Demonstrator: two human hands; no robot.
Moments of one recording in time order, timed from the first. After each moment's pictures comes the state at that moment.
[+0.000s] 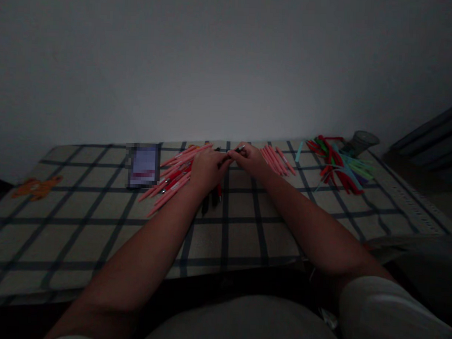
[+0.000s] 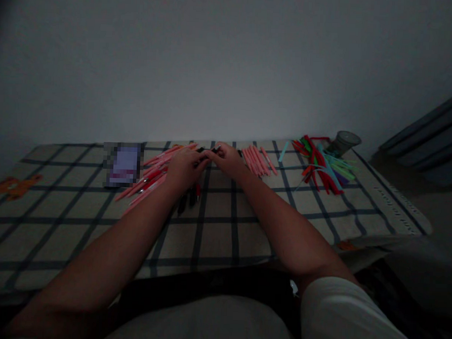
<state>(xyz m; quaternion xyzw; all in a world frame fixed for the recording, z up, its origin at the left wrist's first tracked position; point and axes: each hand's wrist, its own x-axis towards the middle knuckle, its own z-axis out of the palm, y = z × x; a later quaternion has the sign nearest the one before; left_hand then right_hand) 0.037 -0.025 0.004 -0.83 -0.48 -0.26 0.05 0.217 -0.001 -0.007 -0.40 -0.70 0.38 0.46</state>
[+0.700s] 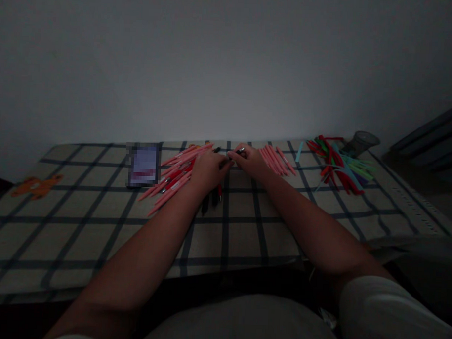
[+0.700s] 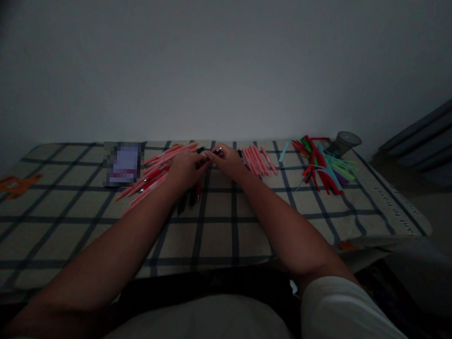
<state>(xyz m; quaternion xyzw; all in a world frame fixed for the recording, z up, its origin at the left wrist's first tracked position) 0.039 -0.023 0.002 -0.83 -0.51 -0.21 0.04 0.216 0.000 -0.010 -0.42 -0.70 0.36 0.46</state>
